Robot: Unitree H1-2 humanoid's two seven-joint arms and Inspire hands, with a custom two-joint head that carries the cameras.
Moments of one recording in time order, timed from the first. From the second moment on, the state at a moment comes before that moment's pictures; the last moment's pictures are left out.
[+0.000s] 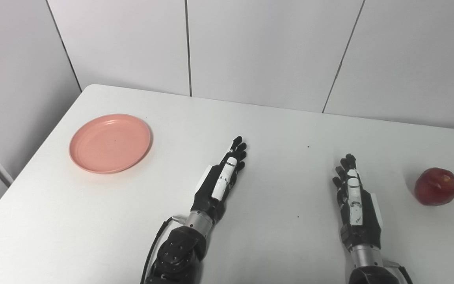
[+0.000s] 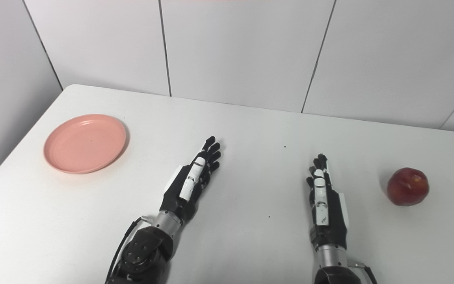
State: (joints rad) left arm -0.16 -0.10 -0.12 0.09 -0.09 0.01 -0.14; right arm -0.08 0.01 0.00 -0.02 0.10 -0.01 0.03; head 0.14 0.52
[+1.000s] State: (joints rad) left arm -0.27 -0.03 -0.03 -0.05 -0.10 0.11 -0.13; right arm -0.09 0.00 -0.01 -0.01 0.11 -0.01 0.03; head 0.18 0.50
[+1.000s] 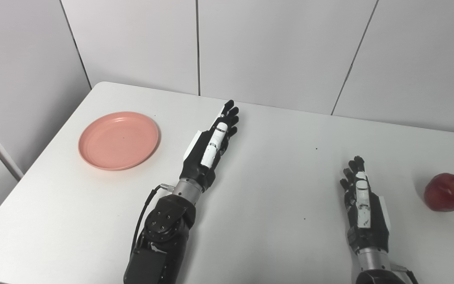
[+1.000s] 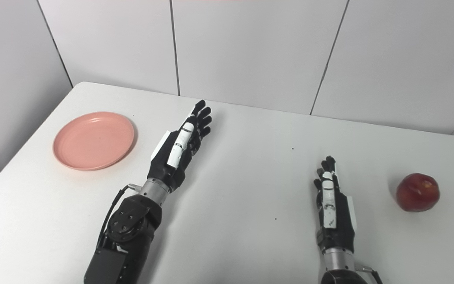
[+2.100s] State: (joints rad) left arm -0.41 0.14 0.19 0.05 -0.11 0.02 -0.01; right arm -0.09 -0.01 -0.01 -0.01 0.14 -0.01 0.04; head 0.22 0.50
